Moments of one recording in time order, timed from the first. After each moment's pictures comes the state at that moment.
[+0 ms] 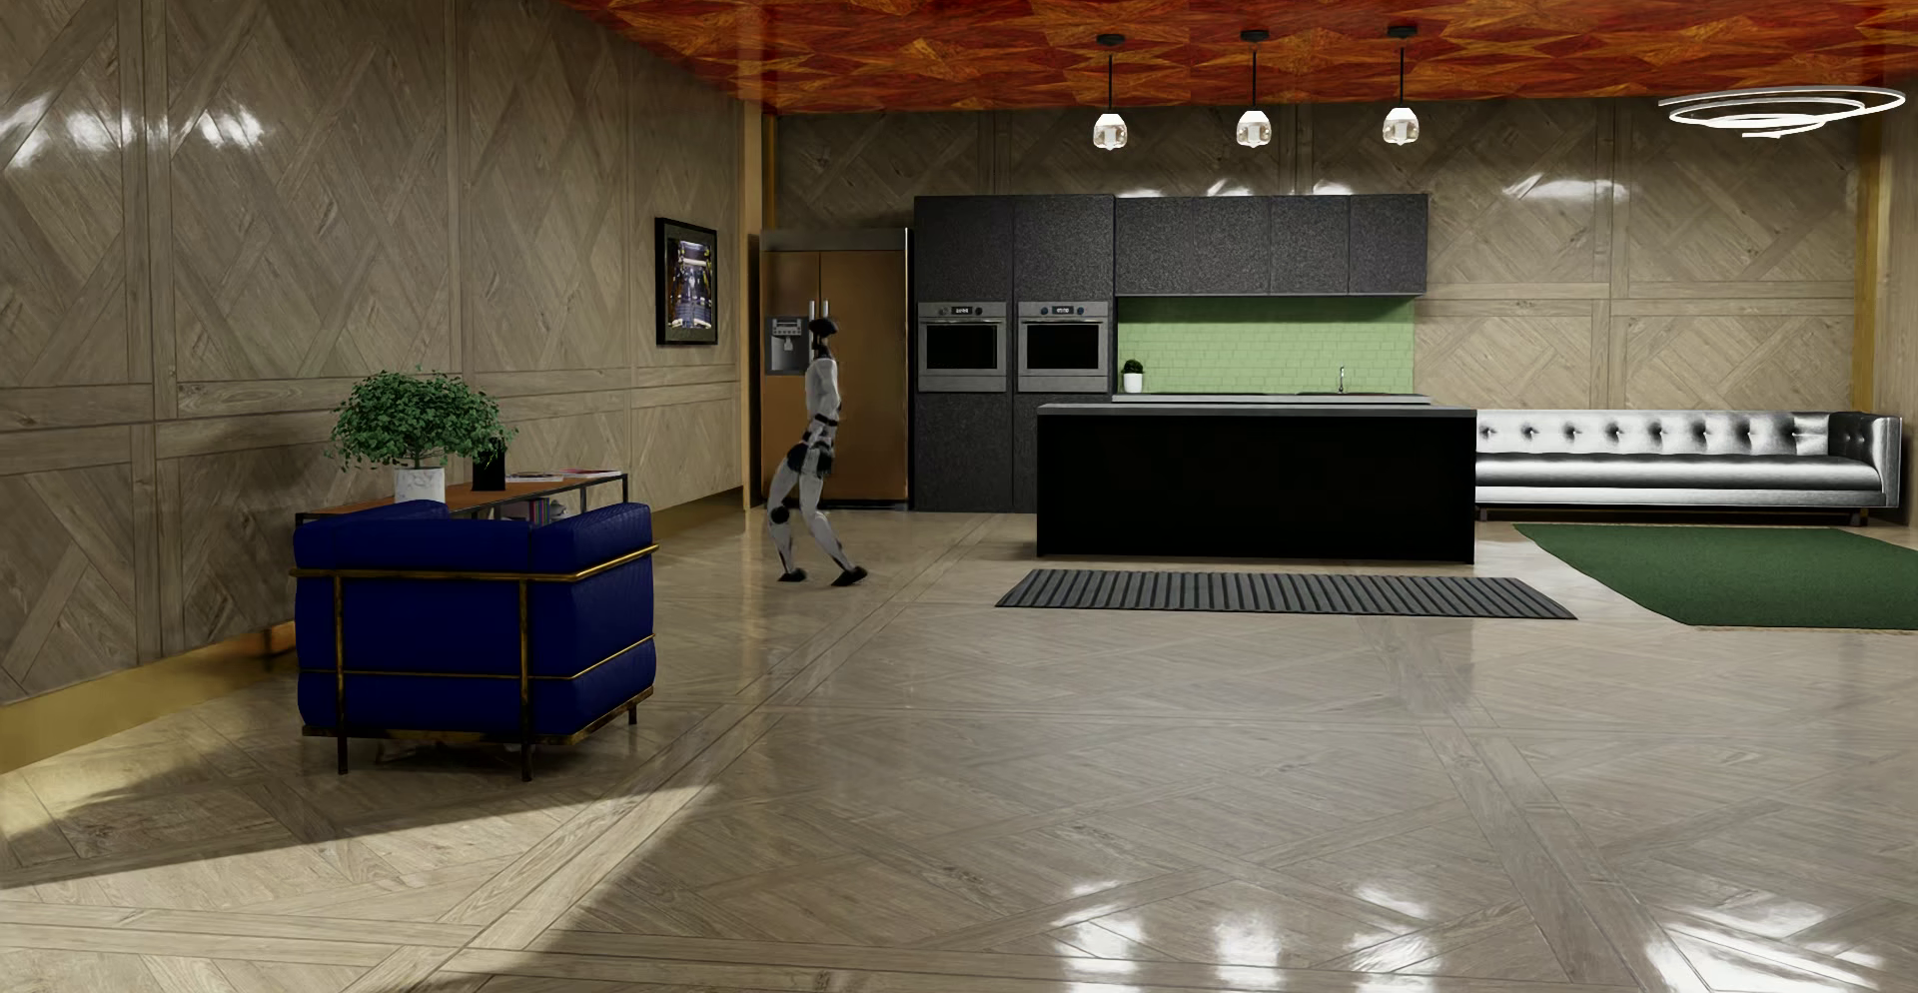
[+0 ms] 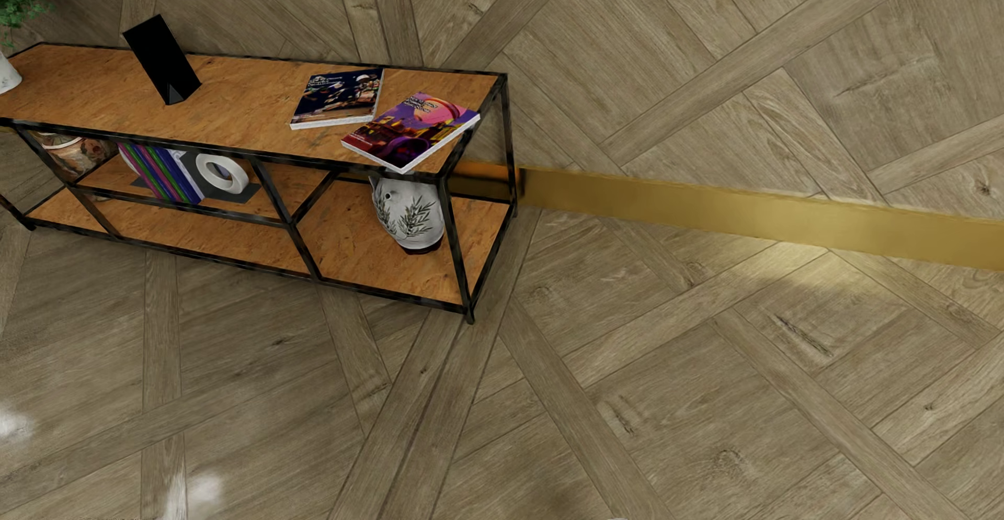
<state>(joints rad) 0.11 -0.27 -0.24 -0.19 -0.16 0.04 0.00 0.00 0.11 0.70 0.67 0.20 0.45 -0.25 0.14 0.45 -0.37 0.00 0.00 -0.52 0.38 0.71 0.93 0.00 0.00 0.00 0.00 0.00 0.00</state>
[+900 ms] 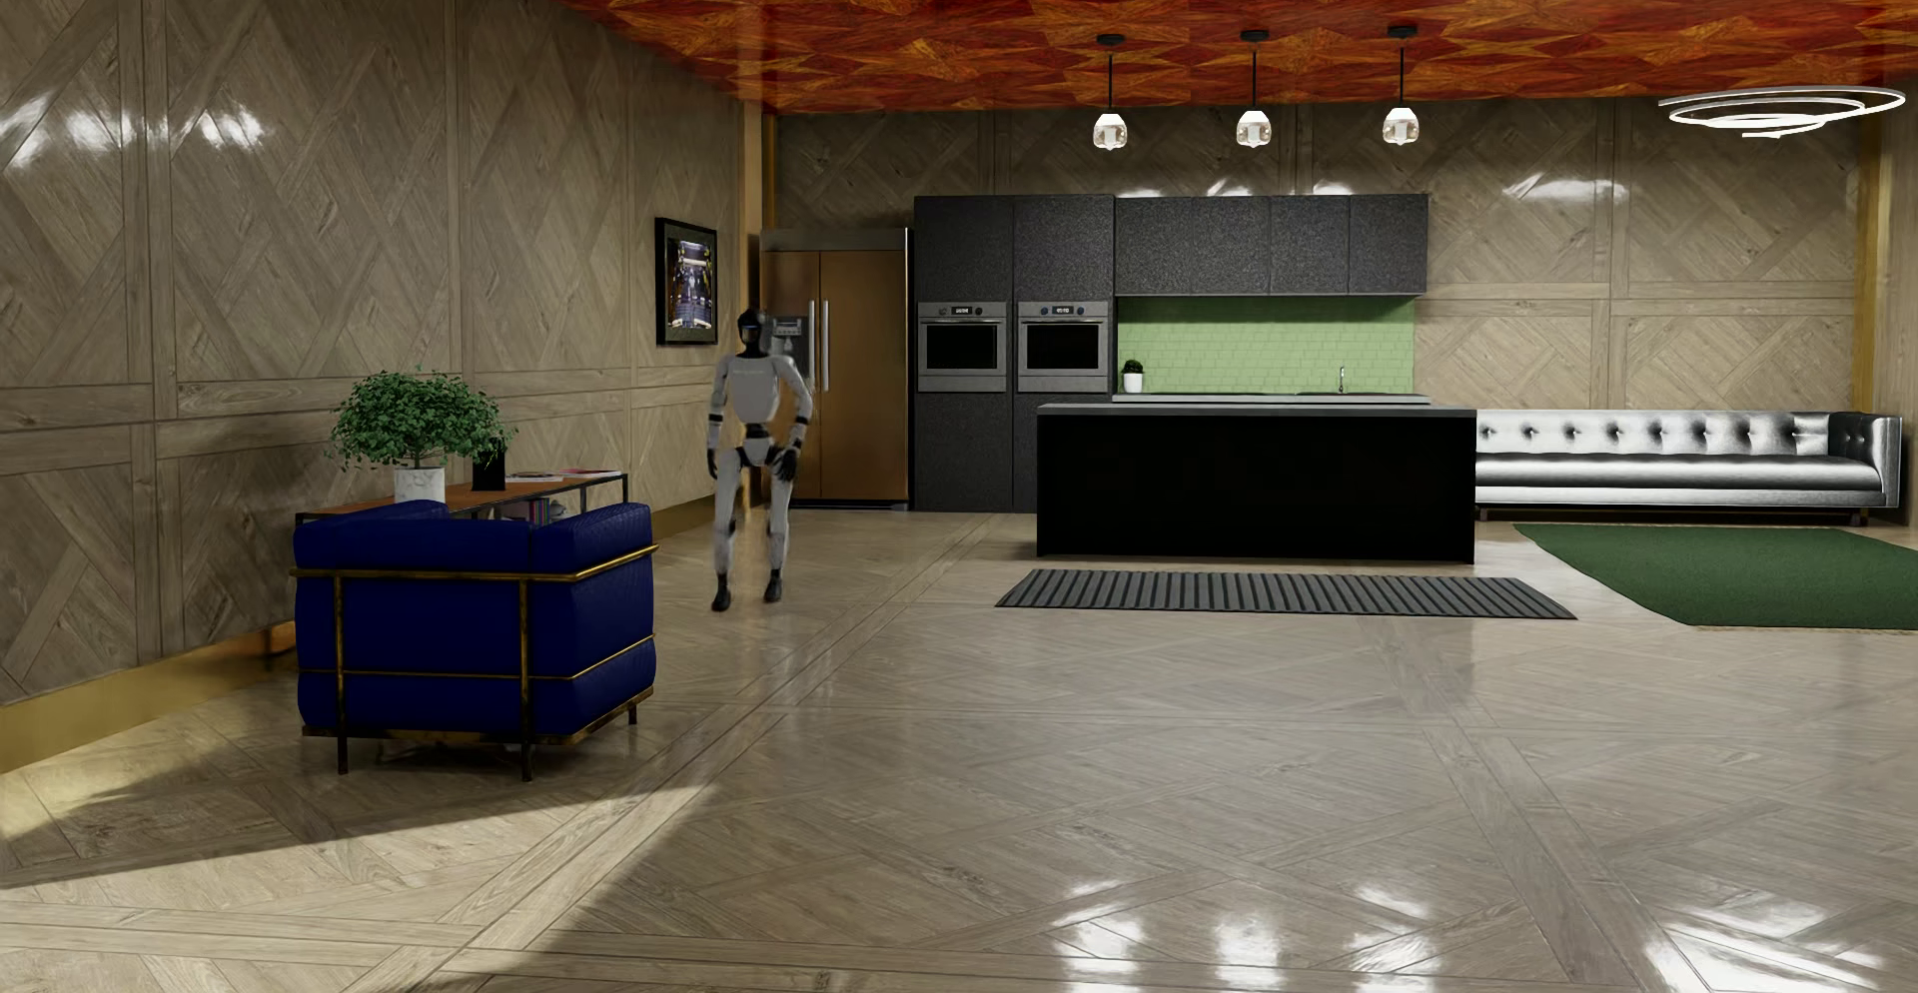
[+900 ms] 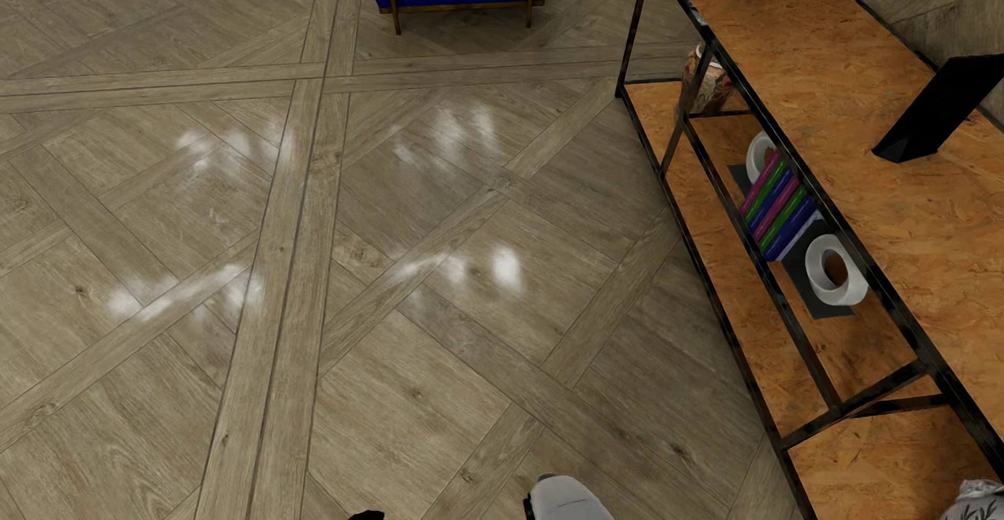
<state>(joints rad) 0.19 -0.46 -0.30 -0.16 -0.12 -0.07 0.00 0.00 0.13 0.43 0.82 0.16 0.45 -0.36 -0.21 0.43 -0.40 0.00 0.00 -0.51 0.51 0.65 0.89 0.00 0.00 0.00 0.00 0.00 0.00</state>
